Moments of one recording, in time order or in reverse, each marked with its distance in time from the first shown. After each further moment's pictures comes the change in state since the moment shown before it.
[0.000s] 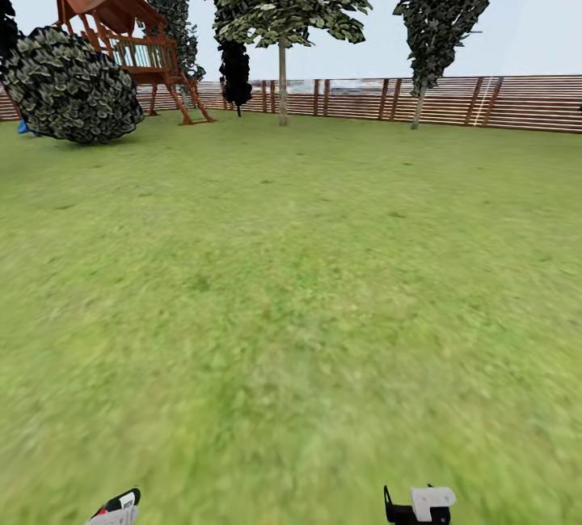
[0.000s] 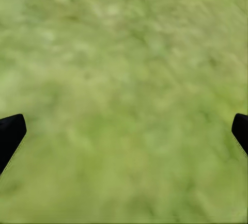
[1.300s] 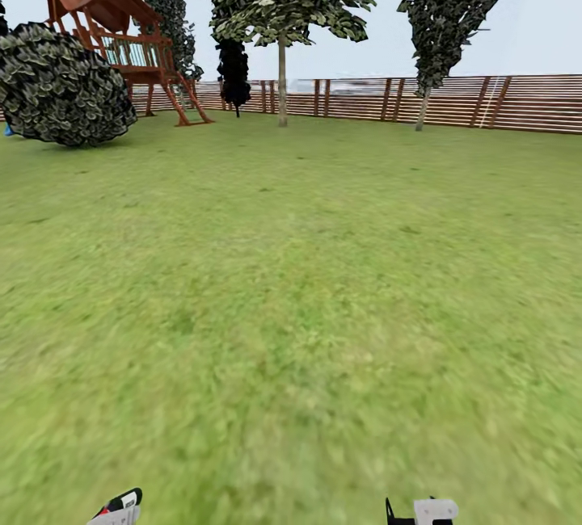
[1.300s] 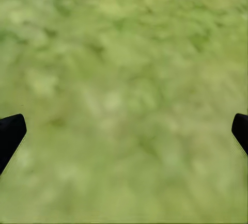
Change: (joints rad) left arm 0.000 -0.005 -0.002 0.000 0.000 -0.003 0.000; right arm 0.026 0.000 0.000 0.002 0.002 0.004 0.001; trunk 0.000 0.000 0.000
